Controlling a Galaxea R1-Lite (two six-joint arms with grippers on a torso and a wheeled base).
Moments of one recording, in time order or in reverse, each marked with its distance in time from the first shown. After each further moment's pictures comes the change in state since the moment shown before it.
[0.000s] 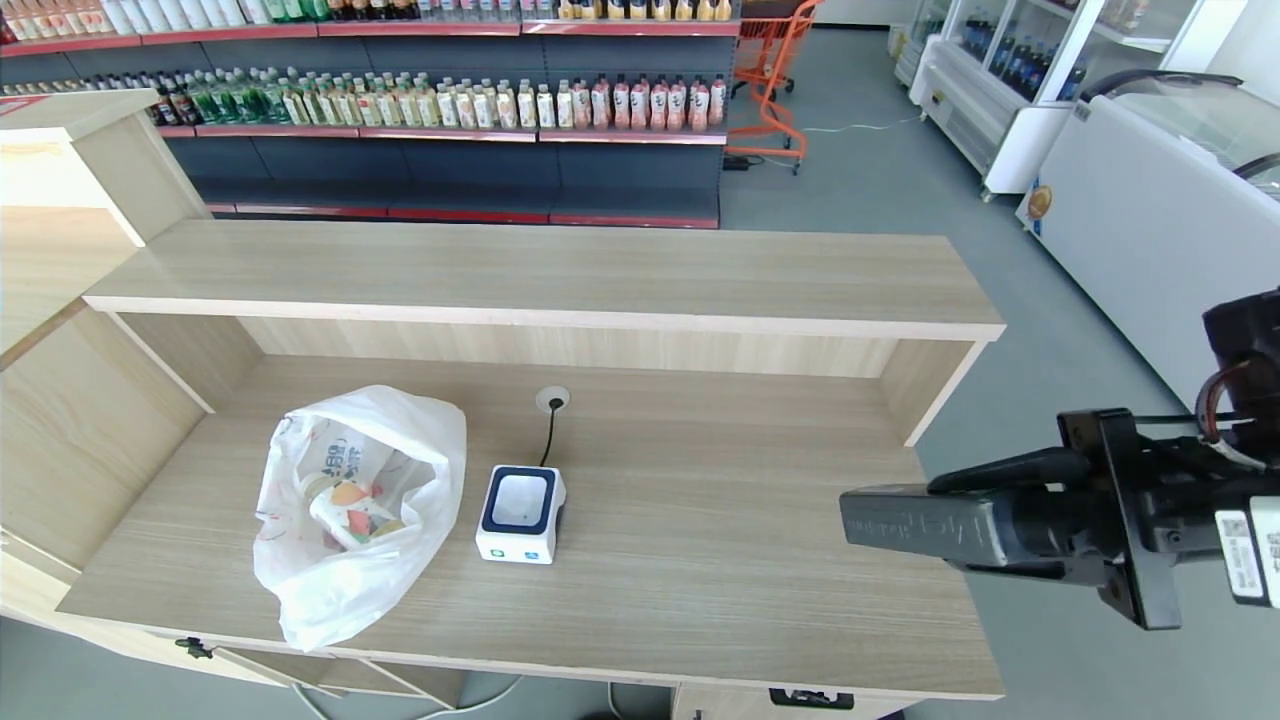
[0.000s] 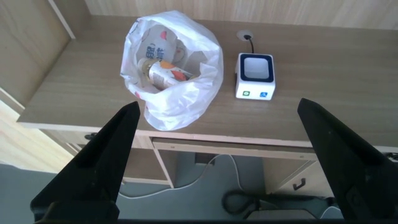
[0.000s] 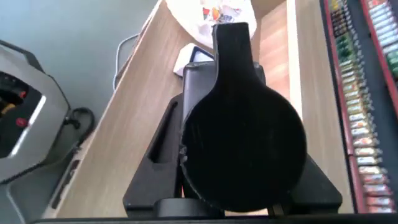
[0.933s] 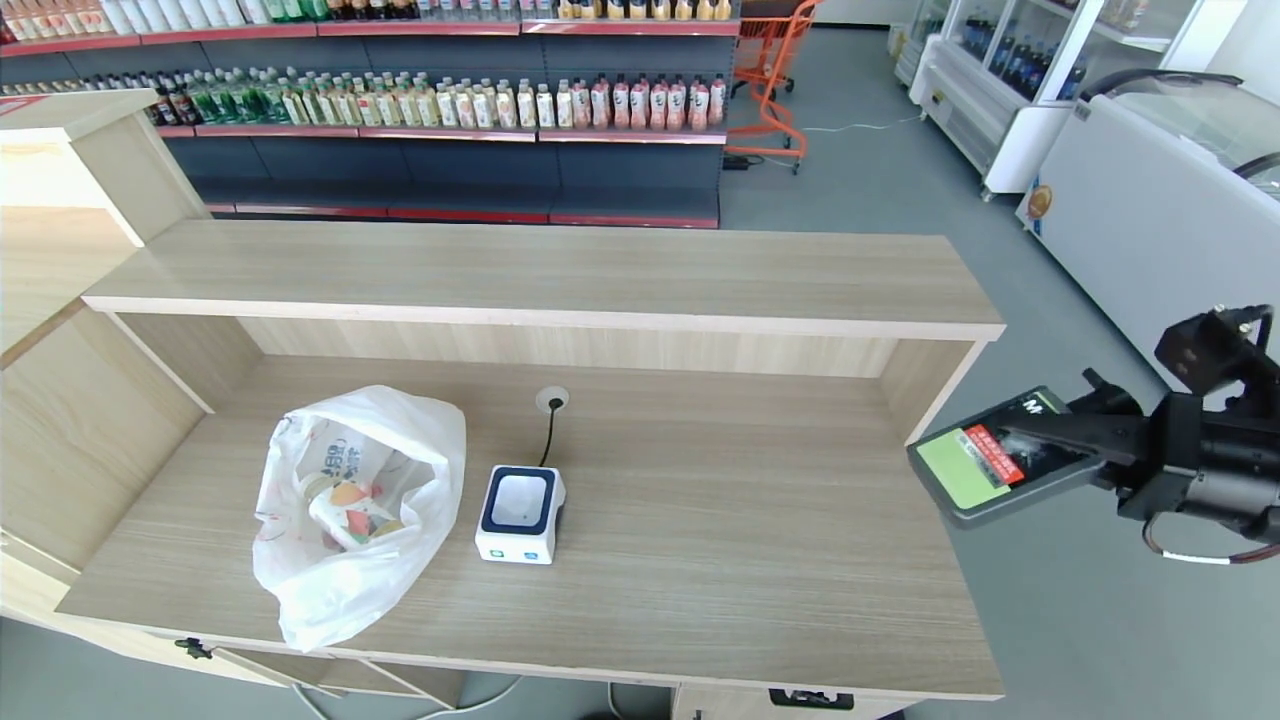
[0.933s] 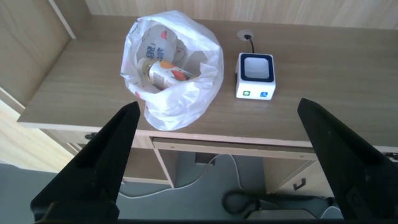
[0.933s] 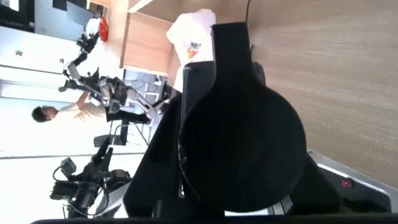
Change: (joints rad) left arm 0.000 0.000 0.000 0.000 0.000 0.000; right arm -0.283 0.054 0.281 -0.734 -0.043 2.198
